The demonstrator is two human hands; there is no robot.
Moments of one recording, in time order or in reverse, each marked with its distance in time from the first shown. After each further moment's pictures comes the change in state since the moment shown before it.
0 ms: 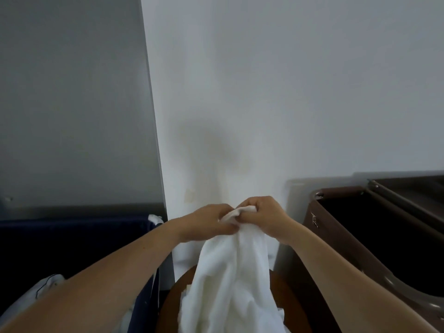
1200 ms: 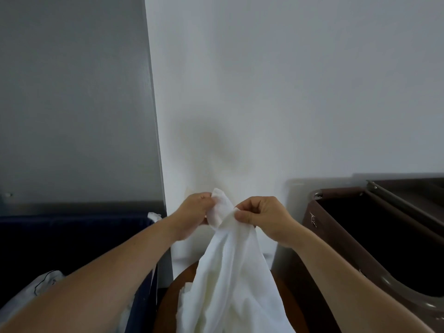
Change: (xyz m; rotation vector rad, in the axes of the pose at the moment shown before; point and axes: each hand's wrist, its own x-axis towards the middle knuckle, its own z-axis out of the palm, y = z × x) left_hand 0.002 -0.010 -0.004 -0.655 0.285 -0.057; right_hand -0.018 -0.013 0.002 0.169 -0.043 -0.060
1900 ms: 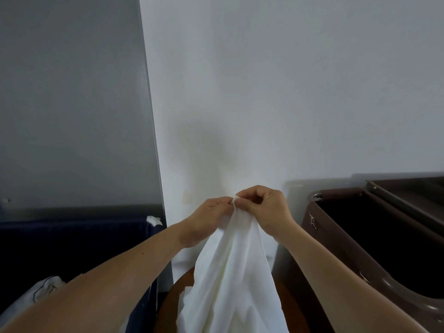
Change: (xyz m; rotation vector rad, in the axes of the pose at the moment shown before) left_hand -0.015 0.016 0.030 0.140 -0.182 0.155; right_hand 0.013 -0.002 0.002 0.065 0.310 -0.057
